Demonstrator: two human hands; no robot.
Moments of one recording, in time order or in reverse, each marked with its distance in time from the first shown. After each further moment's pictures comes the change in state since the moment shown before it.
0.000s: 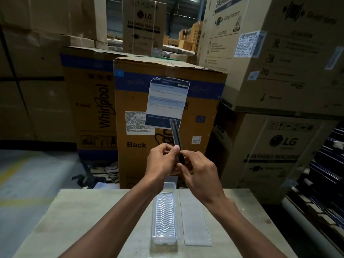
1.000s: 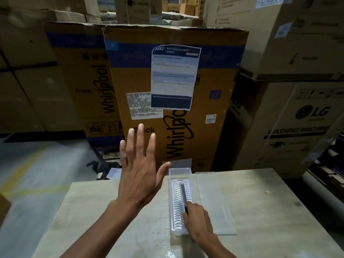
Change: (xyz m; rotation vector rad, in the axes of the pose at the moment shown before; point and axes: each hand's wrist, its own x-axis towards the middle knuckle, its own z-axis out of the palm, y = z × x) left_hand 0.034 -0.076 -0.095 1.454 0.160 0.630; right_hand -0.128 0.078 0.214 -0.123 -0.611 0.595
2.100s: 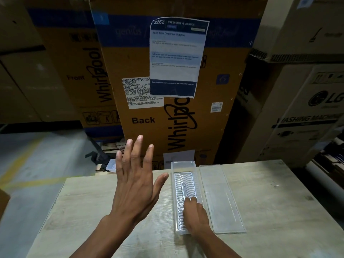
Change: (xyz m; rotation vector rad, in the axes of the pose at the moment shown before) left_hand -0.022 -0.023 0.042 -0.029 -0.152 -0.010; right_hand 0.046 0.003 0.059 -0.198 -0.081 0.026
